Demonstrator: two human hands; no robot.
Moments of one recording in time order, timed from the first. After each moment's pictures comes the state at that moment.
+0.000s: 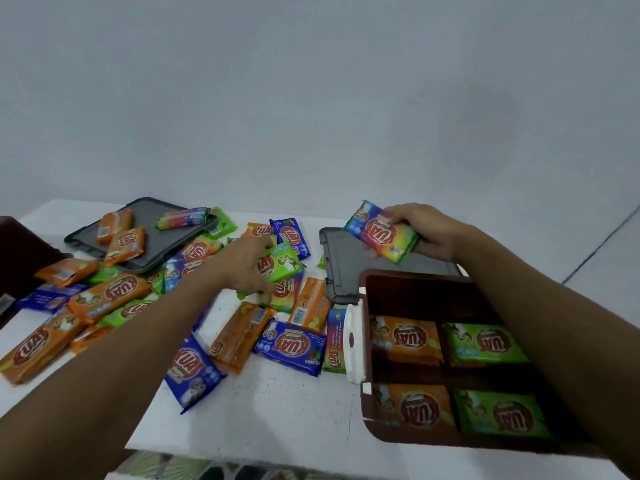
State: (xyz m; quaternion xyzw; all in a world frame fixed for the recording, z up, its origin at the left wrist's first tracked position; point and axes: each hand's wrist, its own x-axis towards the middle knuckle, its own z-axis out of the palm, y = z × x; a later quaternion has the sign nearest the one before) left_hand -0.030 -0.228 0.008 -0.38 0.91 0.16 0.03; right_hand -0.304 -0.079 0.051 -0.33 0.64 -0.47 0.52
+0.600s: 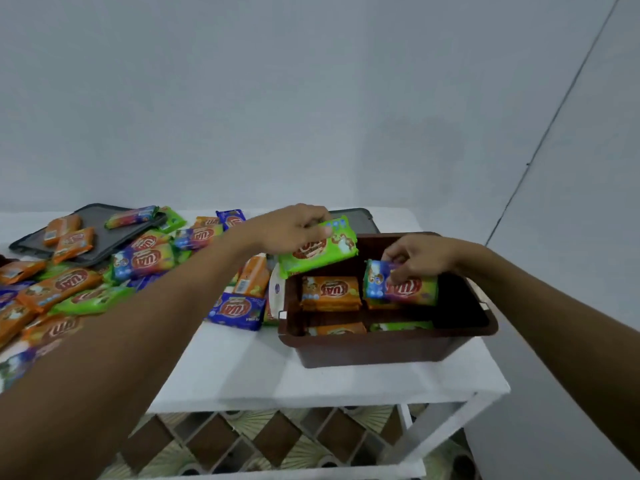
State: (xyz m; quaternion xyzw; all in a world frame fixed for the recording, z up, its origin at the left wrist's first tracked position) left_hand -0.120 -0.072 0.077 -0.12 0.94 0.31 -0.03; right_hand -0.333 0.101 0.043 -0.54 0.76 -0.14 0.34
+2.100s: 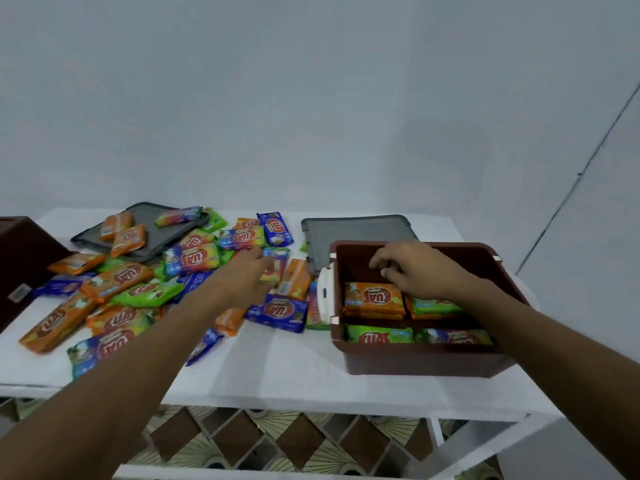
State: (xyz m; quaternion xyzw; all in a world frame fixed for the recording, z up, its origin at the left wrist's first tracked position) left_hand -0.004 -0.146 -0.015 -0.30 0.95 0.05 -0.02; right_hand -0.264 0.058 0.028 -0.68 0.72 -0.12 0.05
